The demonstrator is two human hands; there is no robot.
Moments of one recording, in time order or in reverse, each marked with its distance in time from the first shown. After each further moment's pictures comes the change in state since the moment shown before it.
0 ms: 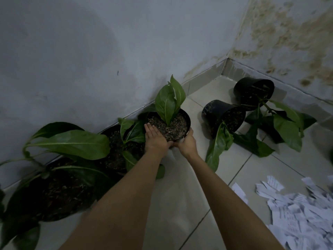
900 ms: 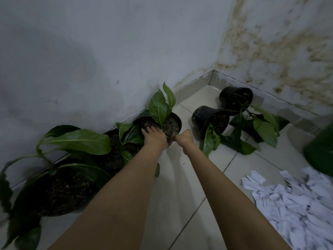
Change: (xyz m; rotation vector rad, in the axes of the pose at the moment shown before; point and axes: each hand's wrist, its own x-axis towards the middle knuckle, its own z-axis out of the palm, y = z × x) left_hand -0.039 0.017 -0.047 0.221 -0.070 0.093; right_hand -0.029 -0.046 -0.031 0.007 0.020 0.263
